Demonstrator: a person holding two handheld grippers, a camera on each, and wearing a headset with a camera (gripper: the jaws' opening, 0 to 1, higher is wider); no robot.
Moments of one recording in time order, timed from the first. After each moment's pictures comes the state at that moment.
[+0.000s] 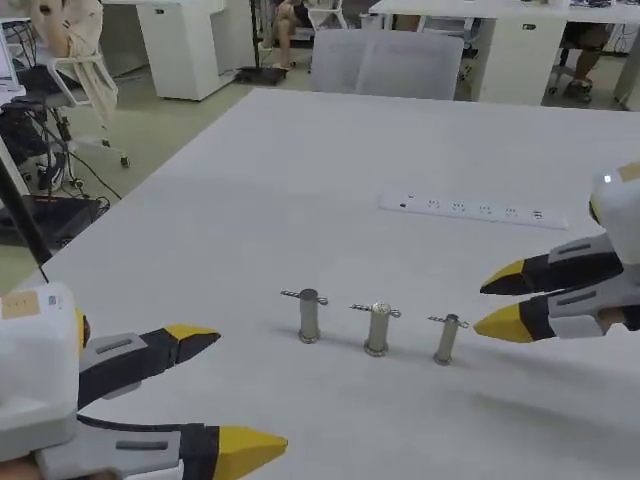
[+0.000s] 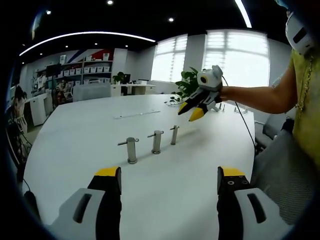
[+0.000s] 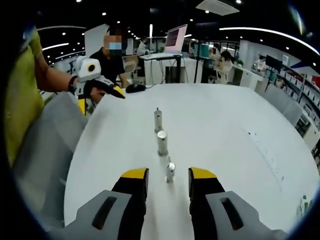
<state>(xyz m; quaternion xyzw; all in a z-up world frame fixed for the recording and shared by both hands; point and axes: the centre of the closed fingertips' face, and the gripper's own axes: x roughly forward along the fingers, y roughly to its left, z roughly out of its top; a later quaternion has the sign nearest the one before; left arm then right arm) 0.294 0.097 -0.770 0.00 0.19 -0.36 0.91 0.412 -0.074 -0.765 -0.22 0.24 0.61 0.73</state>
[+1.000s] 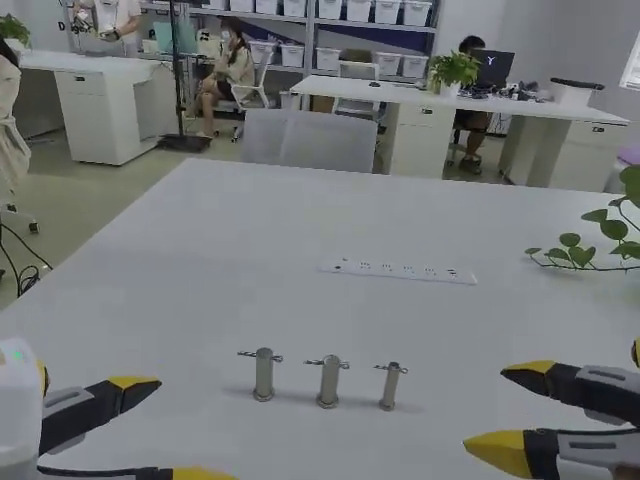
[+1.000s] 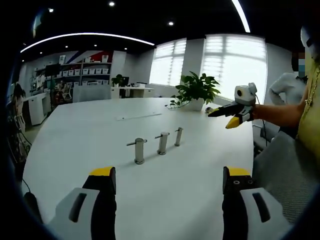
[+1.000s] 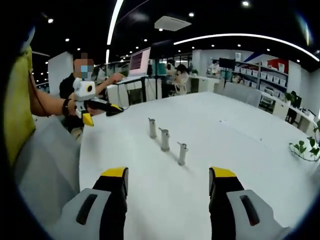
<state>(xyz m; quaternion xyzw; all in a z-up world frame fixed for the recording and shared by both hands) 0.304 0.119 -0.773 -0.02 0.18 -0.36 0.91 0.349 -0.120 -0.761 -0.11 0.20 0.46 0.85</state>
